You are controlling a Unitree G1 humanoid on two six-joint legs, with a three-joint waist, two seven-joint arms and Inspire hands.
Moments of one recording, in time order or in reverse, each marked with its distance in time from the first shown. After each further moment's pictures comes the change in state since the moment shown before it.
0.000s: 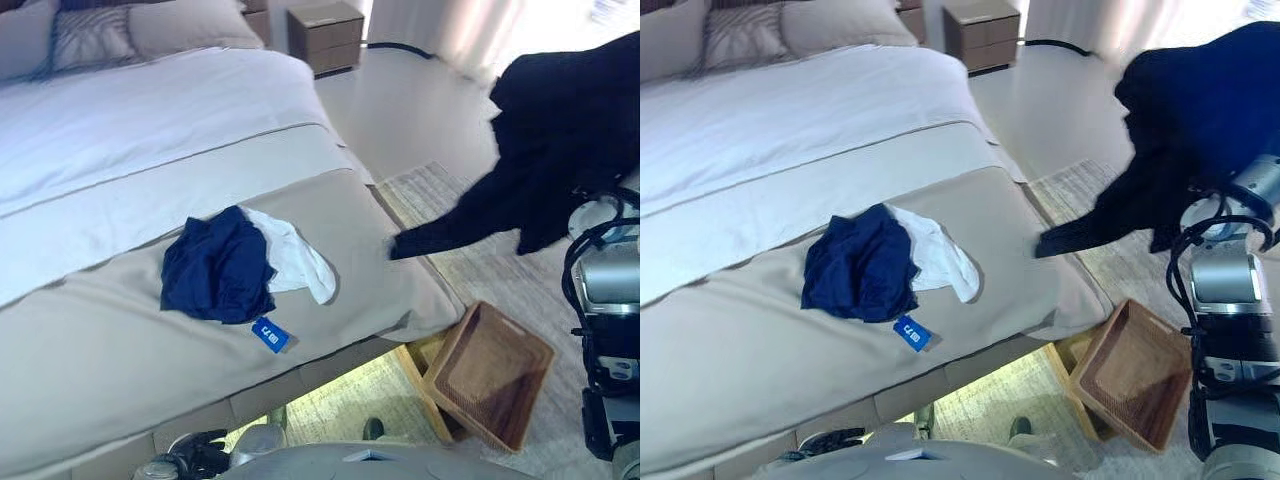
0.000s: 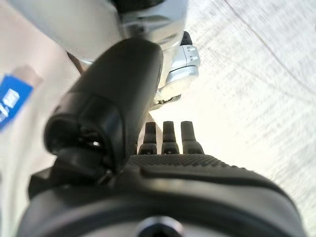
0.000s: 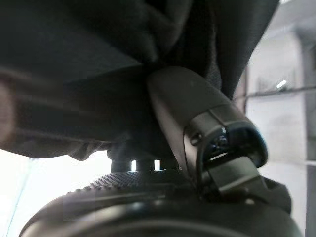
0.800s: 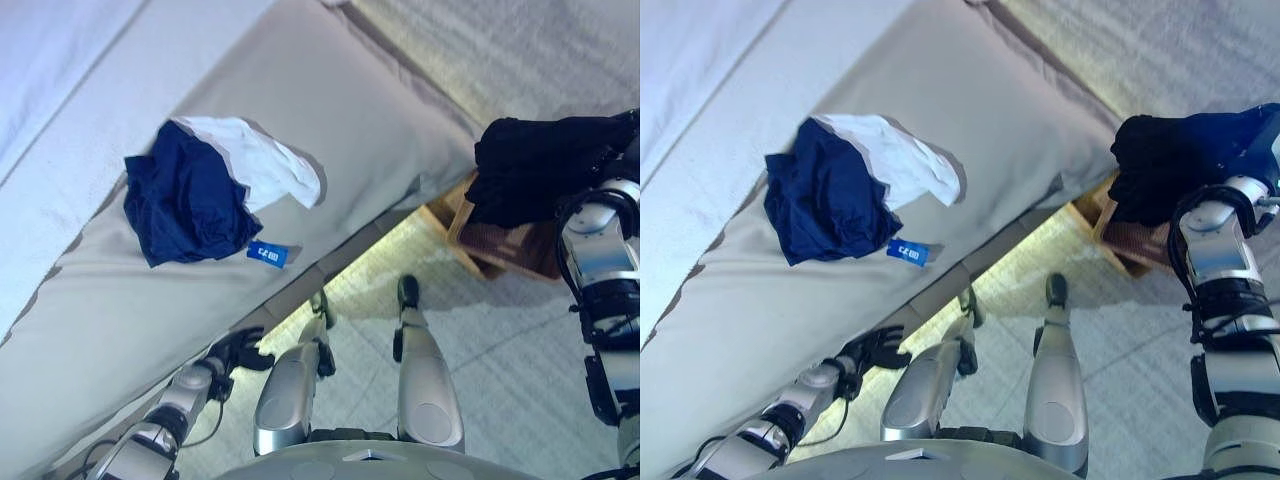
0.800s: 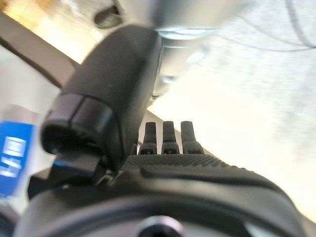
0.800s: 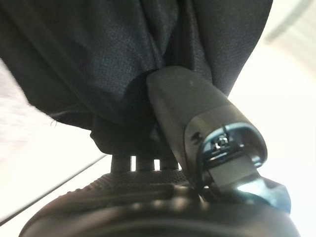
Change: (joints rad) left arm -0.348 -0.010 -0.185 -0.162 -0.234 -0.105 0.030; right arm -0.277 -0.063 0.247 0.646 0.126 0.164 0.204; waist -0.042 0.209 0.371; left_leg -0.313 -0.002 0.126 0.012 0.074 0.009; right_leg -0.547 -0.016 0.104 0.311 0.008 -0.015
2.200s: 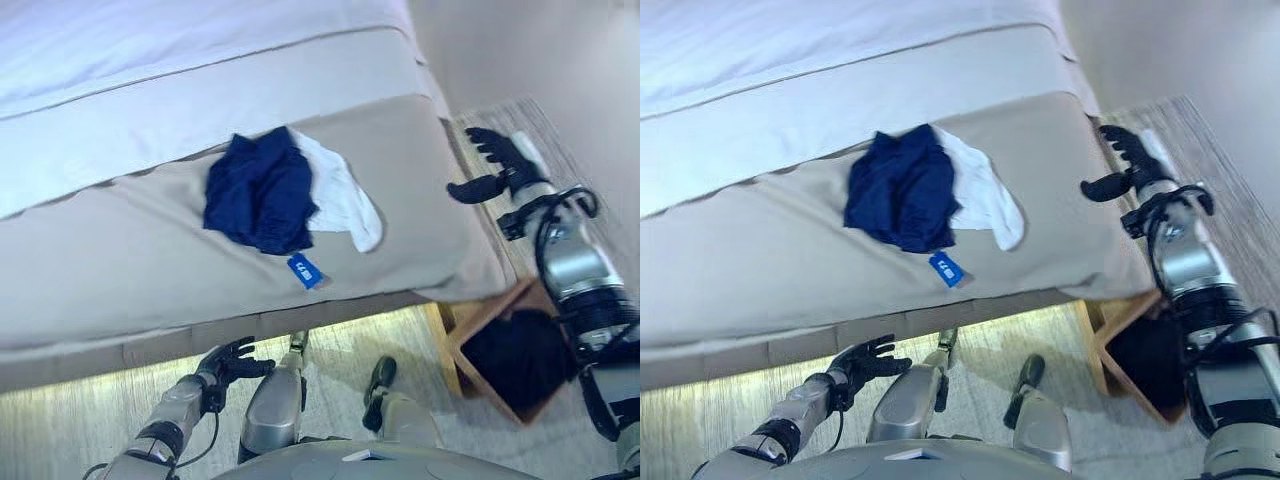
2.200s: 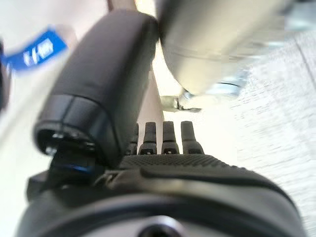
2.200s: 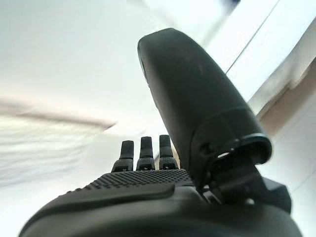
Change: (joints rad) left arm 0.158 -0.009 0.175 0.101 -0.004 0.039 -0.039; right arm 0.113 0.110 0.171 -0.247 -0.136 -0.107 0.585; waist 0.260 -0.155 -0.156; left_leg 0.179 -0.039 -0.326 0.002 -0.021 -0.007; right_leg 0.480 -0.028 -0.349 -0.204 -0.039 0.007
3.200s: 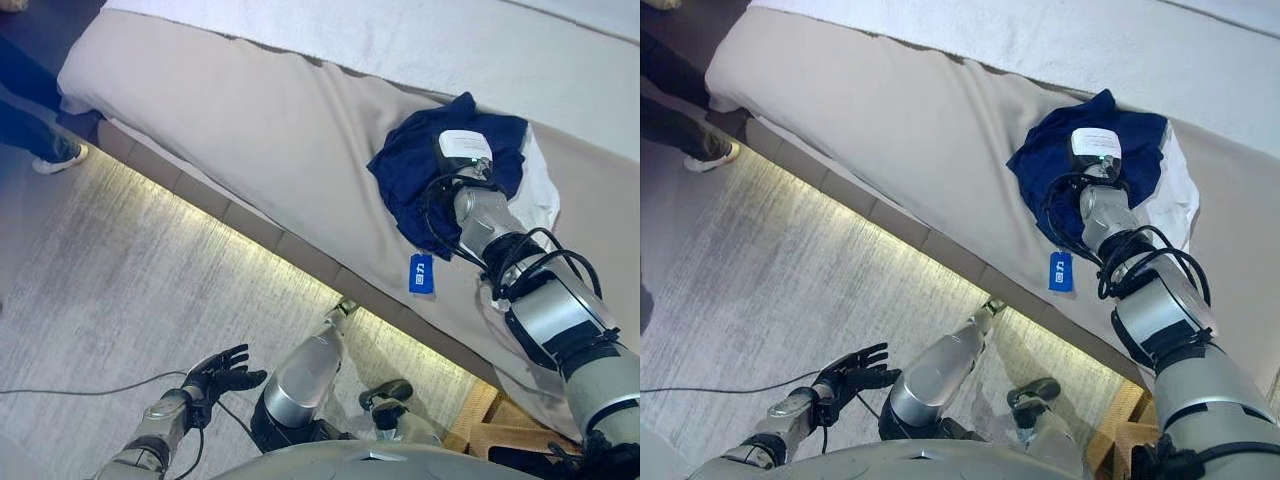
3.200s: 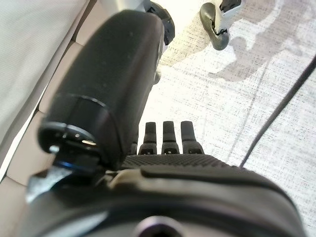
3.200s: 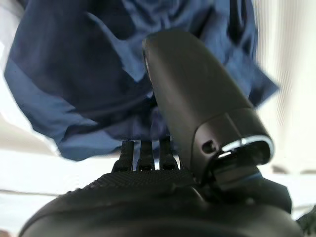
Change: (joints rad) left arm -0.015 0.033 0.029 0.062 -0.021 -0.107 -0.118; right arm -0.440 0.165 0.391 0.566 -0.524 0.101 0.018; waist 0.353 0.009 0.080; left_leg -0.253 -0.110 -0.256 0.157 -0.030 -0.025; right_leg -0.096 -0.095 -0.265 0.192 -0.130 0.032
